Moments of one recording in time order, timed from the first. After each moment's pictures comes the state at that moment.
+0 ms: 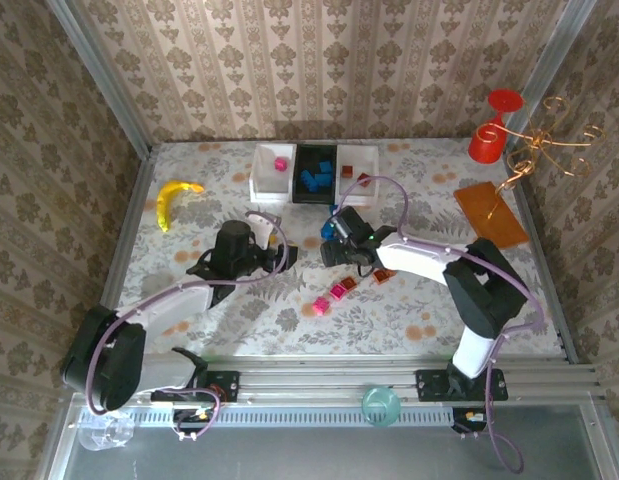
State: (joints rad) left arm -0.55 1.25 0.57 0.17 0.23 -0.15; right arm 0.66 1.77 1.07 -0.32 0.18 0.40
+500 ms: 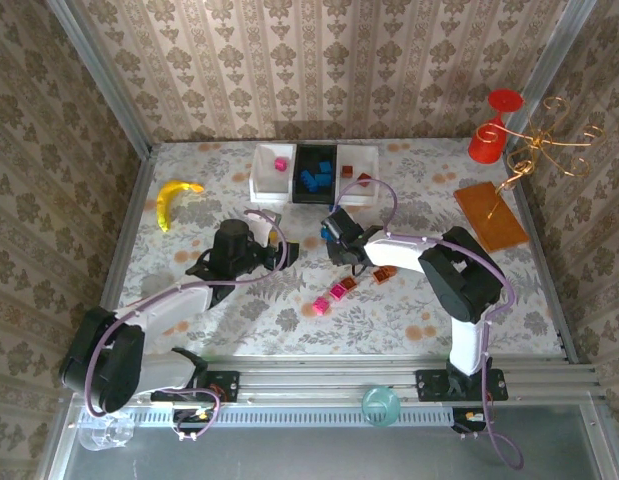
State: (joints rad) left arm -0.55 1.24 0.57 0.22 0.26 -0.16; right arm 0.65 1.90 1.12 -0.28 0.24 0.41
